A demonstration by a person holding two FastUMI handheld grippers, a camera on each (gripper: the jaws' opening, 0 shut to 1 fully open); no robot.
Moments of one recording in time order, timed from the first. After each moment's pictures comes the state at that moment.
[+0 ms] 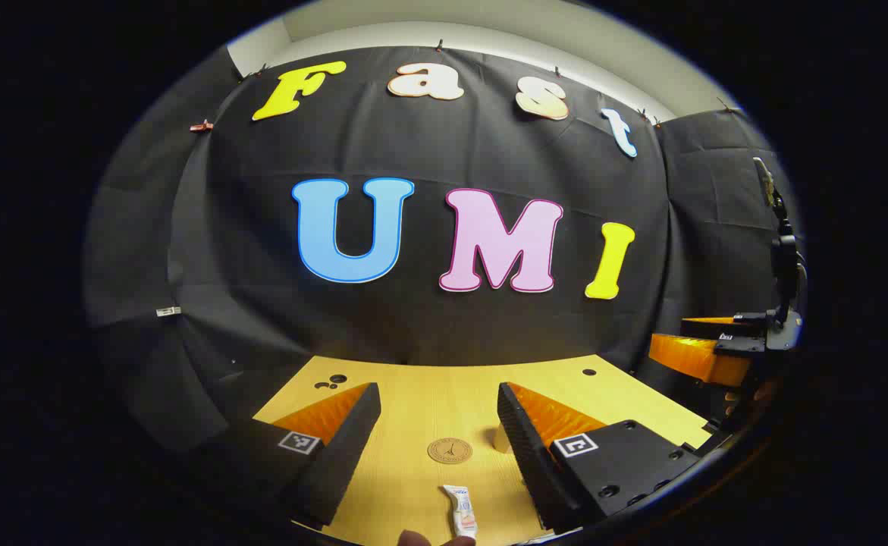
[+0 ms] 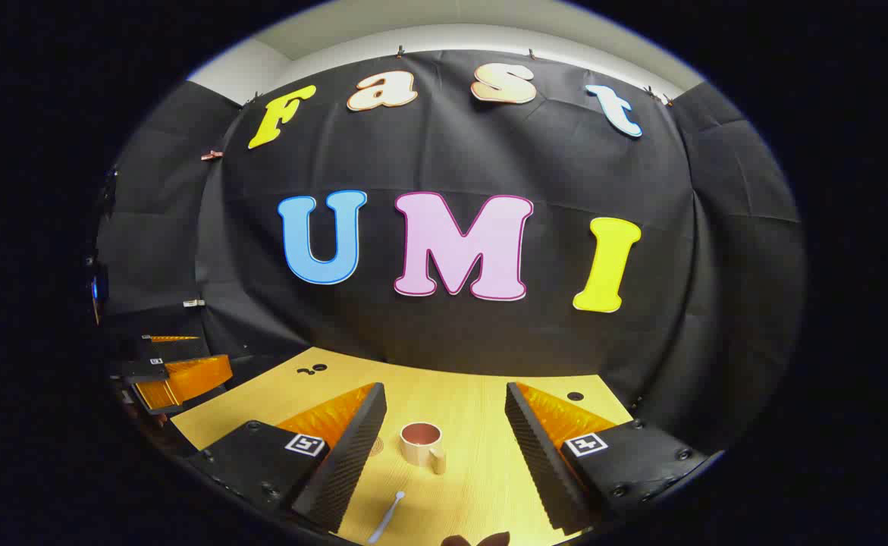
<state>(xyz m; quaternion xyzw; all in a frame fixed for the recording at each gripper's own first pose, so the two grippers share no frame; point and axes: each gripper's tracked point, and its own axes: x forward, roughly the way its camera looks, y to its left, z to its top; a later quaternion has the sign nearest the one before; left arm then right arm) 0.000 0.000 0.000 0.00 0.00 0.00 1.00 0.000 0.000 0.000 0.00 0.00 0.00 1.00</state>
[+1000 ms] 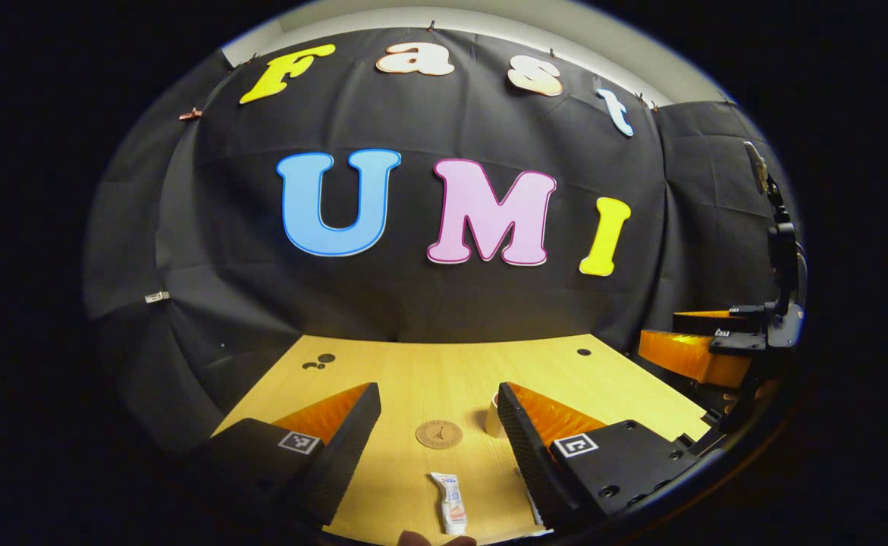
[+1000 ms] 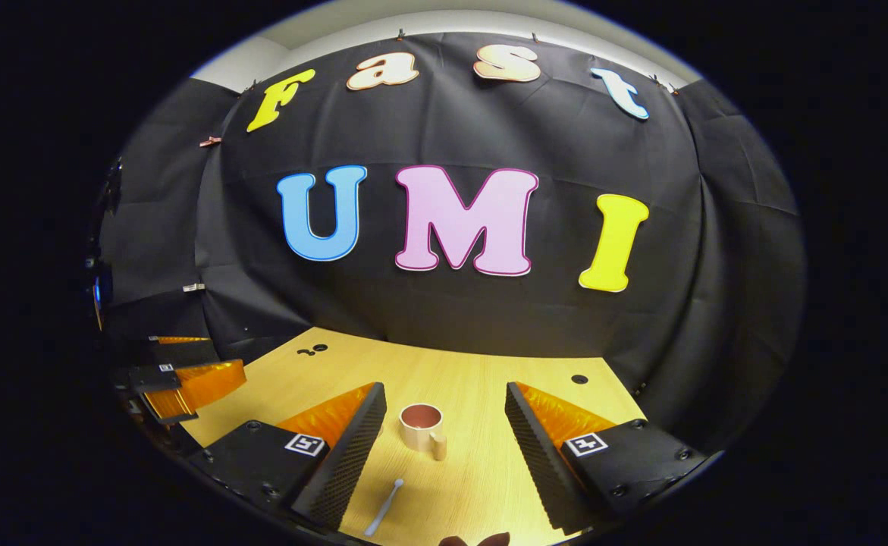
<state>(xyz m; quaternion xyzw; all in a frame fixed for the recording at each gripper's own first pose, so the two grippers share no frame) 0.015 -0.021 -0.042 0.00 0.06 -0.01 1.00 0.009 0.004 -0.030 0.00 0.05 0.01 1.00</state>
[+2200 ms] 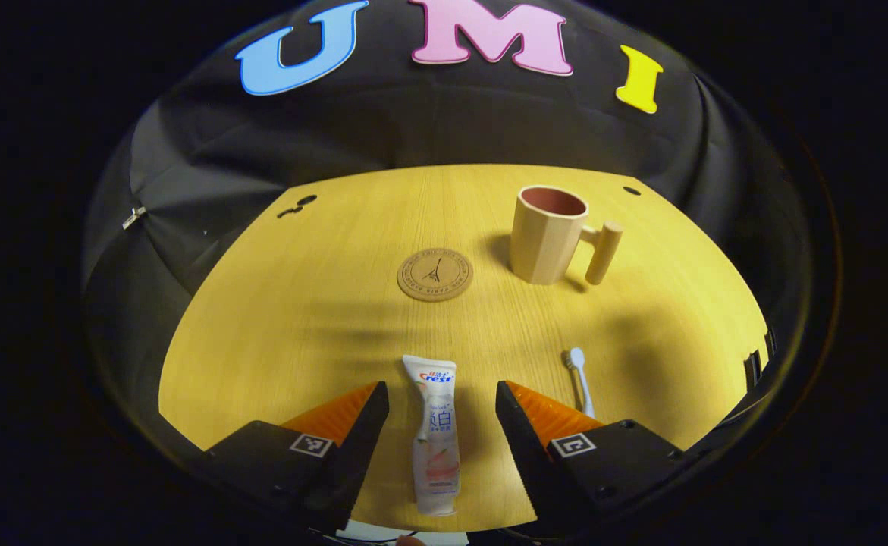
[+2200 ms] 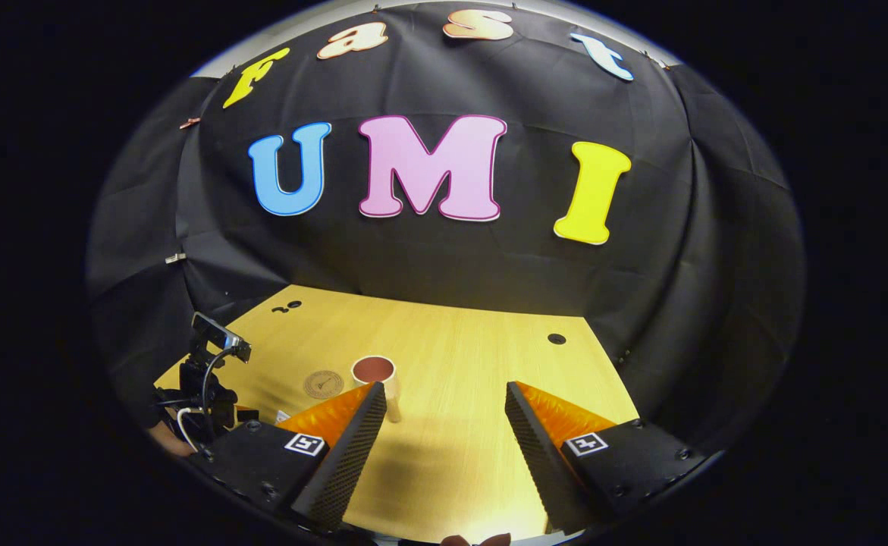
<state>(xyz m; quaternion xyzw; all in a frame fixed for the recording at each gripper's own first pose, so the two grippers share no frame) 0.072 -0.037 -0.307 0.04 0.35 0.05 0.93 0.016 -0.085 -0.093 0.00 0.14 -0.01 0.99</state>
